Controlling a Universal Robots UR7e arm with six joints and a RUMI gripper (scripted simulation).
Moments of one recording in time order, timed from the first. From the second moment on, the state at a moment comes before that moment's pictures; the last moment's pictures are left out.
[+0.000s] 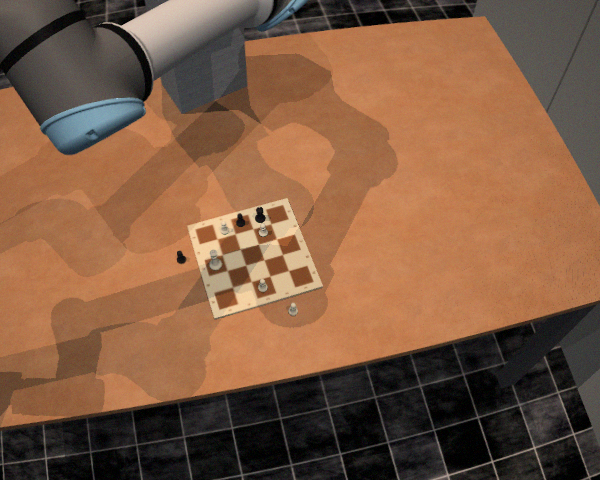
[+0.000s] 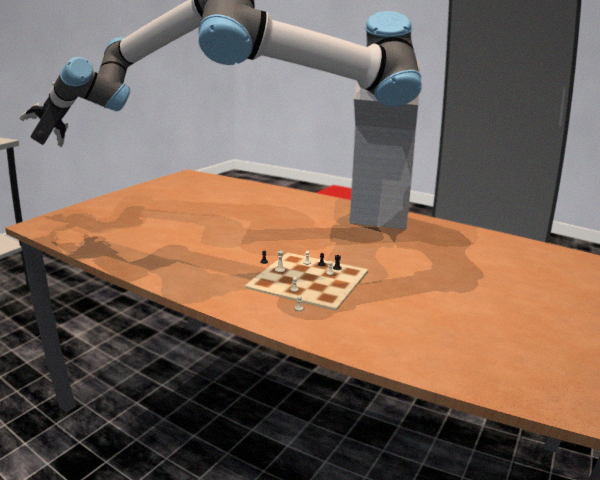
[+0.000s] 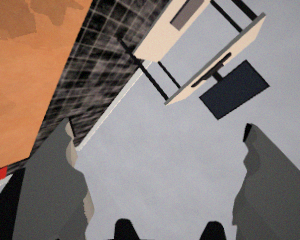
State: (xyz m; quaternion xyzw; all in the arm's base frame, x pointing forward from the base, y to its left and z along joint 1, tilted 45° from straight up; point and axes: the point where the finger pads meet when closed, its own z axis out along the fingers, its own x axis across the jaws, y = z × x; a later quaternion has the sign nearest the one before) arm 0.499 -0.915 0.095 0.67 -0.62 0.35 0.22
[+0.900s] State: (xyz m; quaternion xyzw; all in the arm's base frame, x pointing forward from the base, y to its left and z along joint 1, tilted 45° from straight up) arm 0.499 -0.915 0.095 0.67 -0.62 0.35 0.22
